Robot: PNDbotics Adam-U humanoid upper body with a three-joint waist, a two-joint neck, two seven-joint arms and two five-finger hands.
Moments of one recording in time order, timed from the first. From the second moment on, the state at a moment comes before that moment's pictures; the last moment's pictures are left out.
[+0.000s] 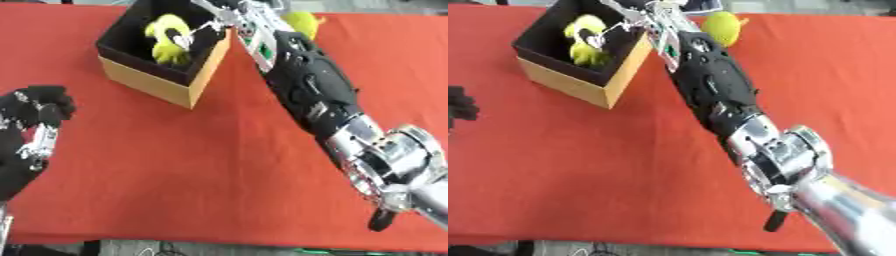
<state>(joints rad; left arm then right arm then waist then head) -0.26 0.22 -0.14 -1.85 -0.17 -0.15 -0.16 -1.20 -0.15 0.09 -0.75 1.04 -0.47 0.10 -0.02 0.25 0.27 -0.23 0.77</state>
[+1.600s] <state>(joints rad) -0.24 0.22 -0.13 -1.85 -0.17 -0.15 -0.15 -1.20 -0.37 -0.06 -0.58 0.89 -0.15 -0.03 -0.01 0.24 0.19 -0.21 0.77</state>
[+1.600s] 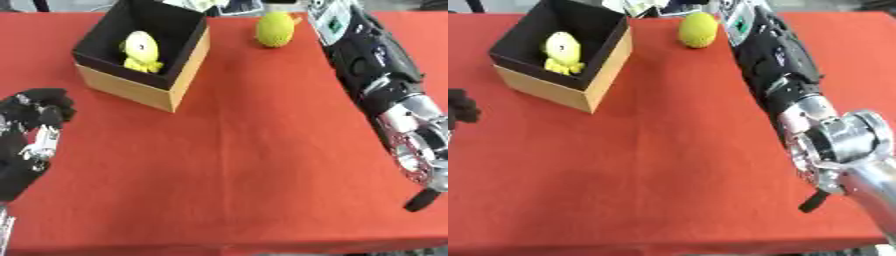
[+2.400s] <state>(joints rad) -0.24 0.22 -0.13 -1.85 -0.18 -0.15 -0.15 -1.16 -0.37 -0.07 -0.41 0.99 -0.06 -0.03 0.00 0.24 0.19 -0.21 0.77</state>
